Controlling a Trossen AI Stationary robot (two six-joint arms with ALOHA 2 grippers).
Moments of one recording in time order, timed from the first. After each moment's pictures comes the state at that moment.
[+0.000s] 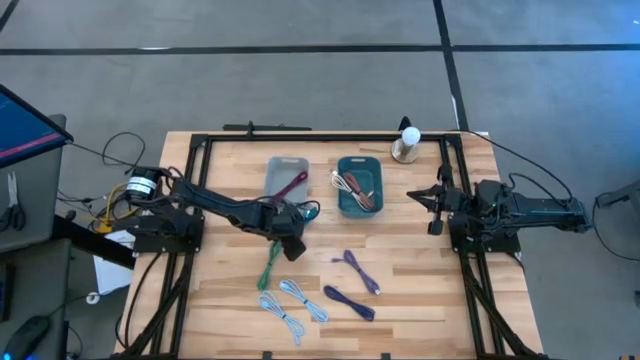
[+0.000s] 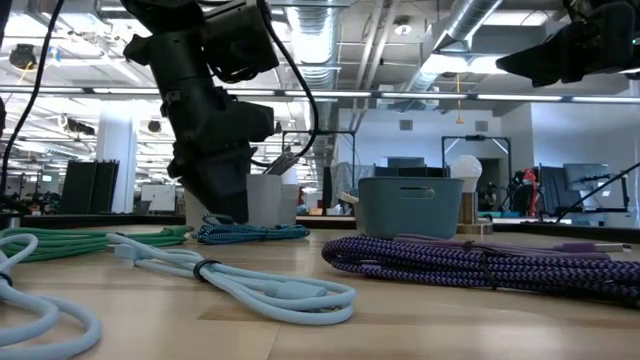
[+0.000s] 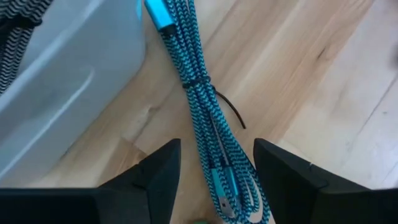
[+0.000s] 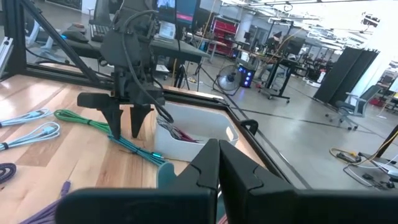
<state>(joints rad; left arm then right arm) -0.13 1.53 0.90 -0.38 -0.19 -0.66 0.01 0.15 0.24 -0.12 0.26 -0.27</state>
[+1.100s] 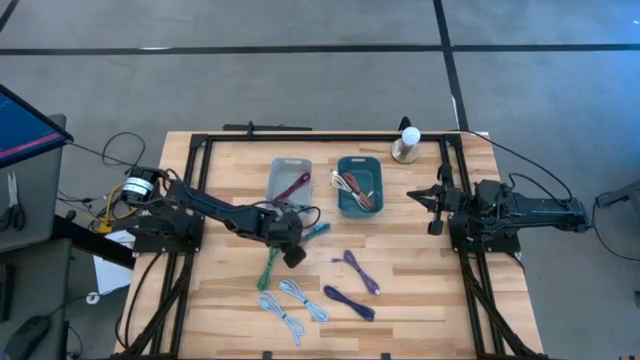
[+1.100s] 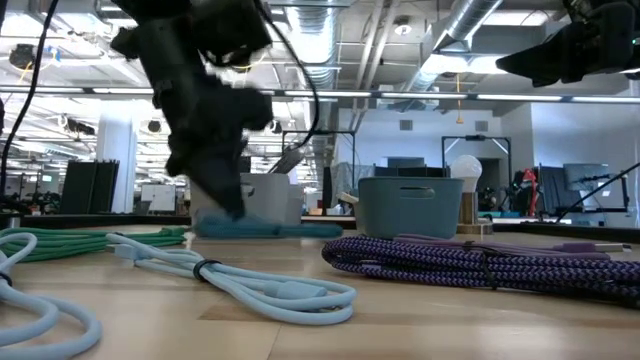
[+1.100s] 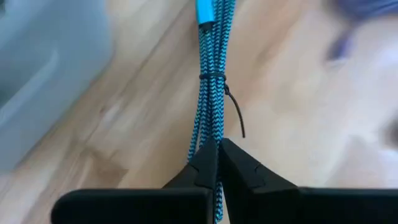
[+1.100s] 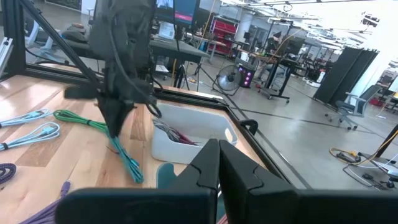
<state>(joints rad) -0.19 1.48 0.88 -0.31 -0.19 -0.68 0.01 0.15 0.24 -0.12 0.26 -0.27</state>
